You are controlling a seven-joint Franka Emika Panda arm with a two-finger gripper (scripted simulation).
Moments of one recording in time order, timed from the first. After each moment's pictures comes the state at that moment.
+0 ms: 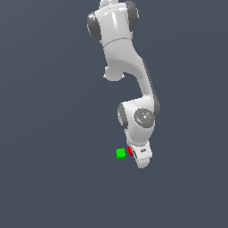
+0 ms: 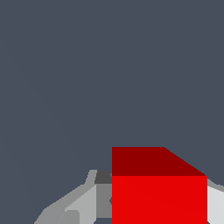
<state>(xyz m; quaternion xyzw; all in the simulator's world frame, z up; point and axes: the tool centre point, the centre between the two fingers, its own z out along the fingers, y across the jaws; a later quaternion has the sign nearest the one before) 0.077 0.098 0.020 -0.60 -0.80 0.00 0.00</state>
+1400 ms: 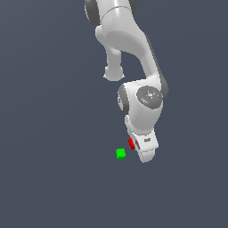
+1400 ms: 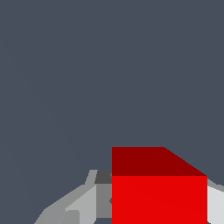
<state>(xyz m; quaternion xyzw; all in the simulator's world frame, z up) 0.078 0.093 0.113 -0.60 -0.80 0.00 0.00</state>
